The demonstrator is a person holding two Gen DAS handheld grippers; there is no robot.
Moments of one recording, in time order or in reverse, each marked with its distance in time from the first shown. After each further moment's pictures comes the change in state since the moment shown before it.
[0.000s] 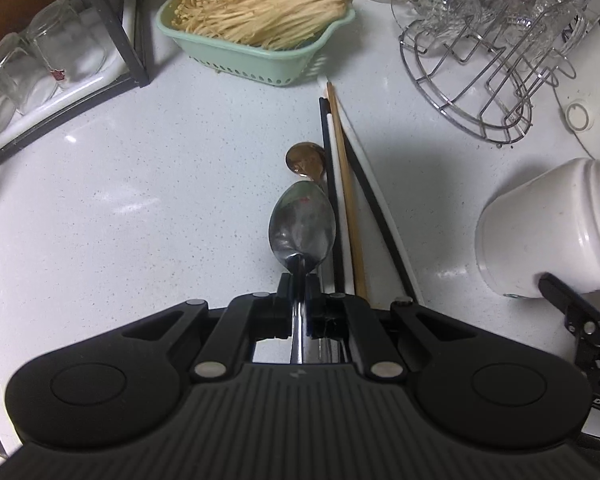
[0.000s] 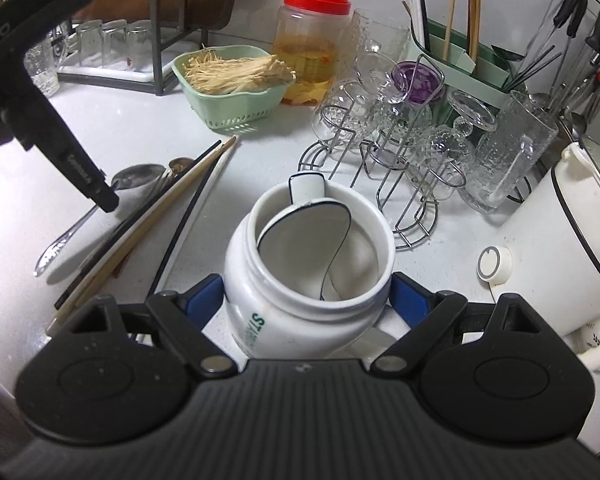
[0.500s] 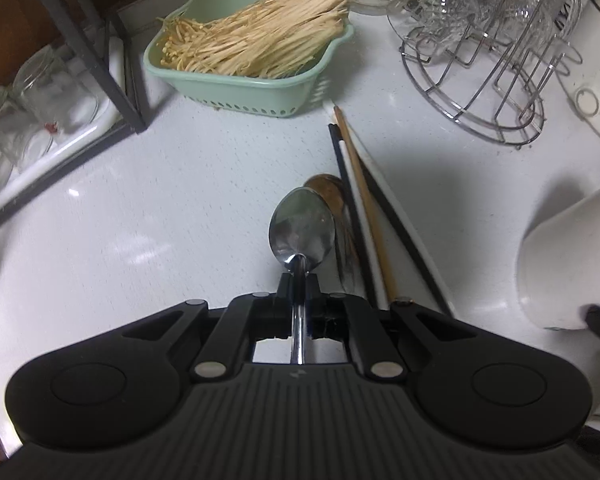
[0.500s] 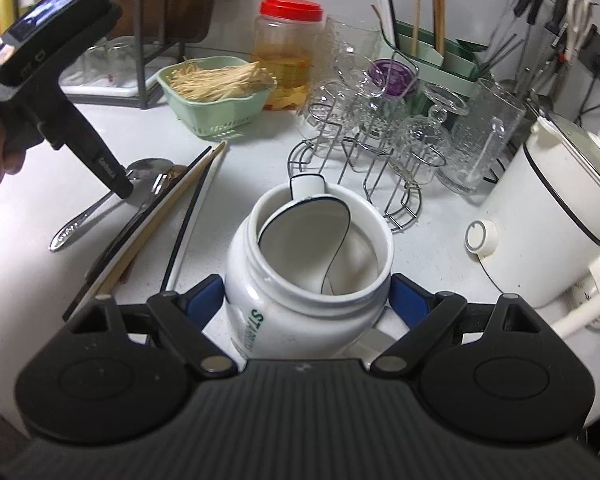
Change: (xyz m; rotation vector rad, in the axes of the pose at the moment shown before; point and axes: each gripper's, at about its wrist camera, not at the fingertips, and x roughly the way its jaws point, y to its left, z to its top) left arm 0.017 0.002 0.009 0.110 -0.092 0.052; right arm -0.014 0.017 -0.016 0.078 -0.035 -0.073
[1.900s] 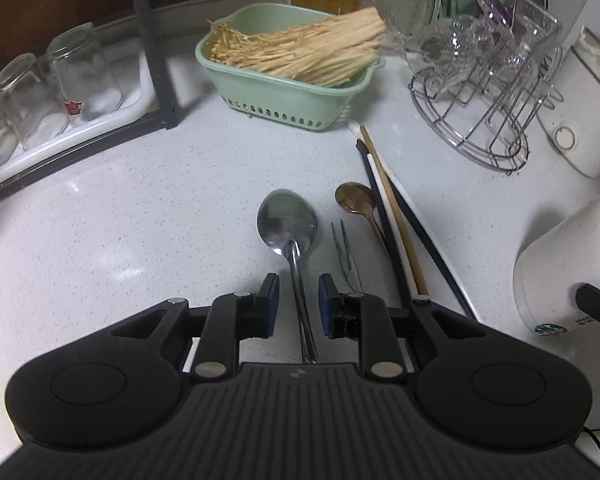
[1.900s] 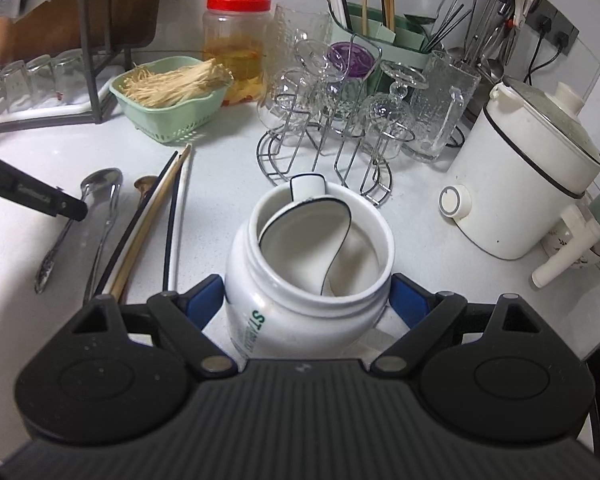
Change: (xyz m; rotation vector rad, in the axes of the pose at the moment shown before) left arm -0.005 0.049 -0.024 -0.048 -0.148 -0.112; right arm -0.001 0.030 0.007 0.178 0.057 -0.172
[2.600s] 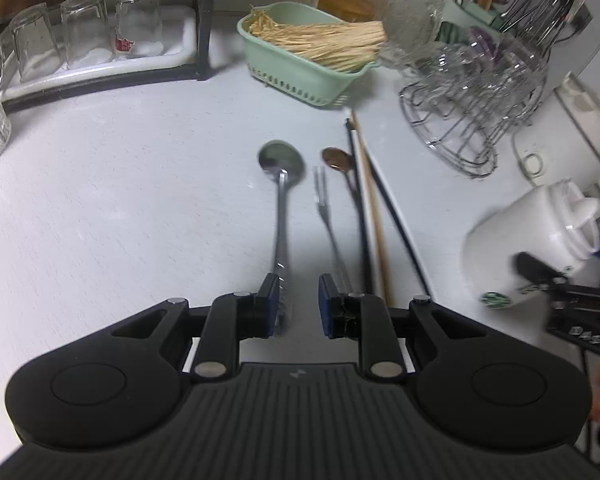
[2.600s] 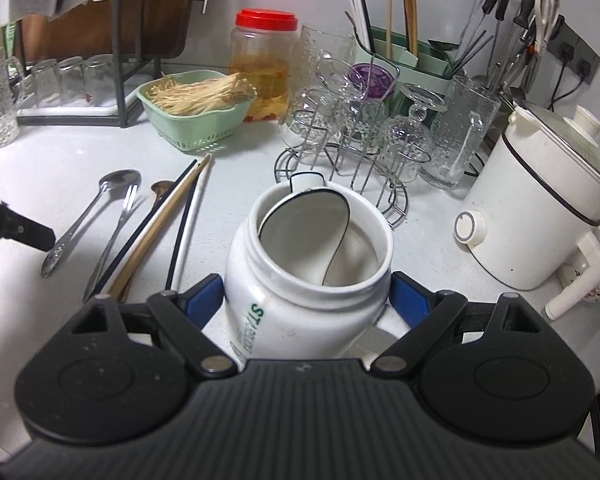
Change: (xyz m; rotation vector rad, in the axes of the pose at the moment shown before) left arm -0.051 0.009 -0.055 -0.182 -0.042 -0.066; right arm 0.000 -0.010 -0.012 -0.061 -0.092 0.066
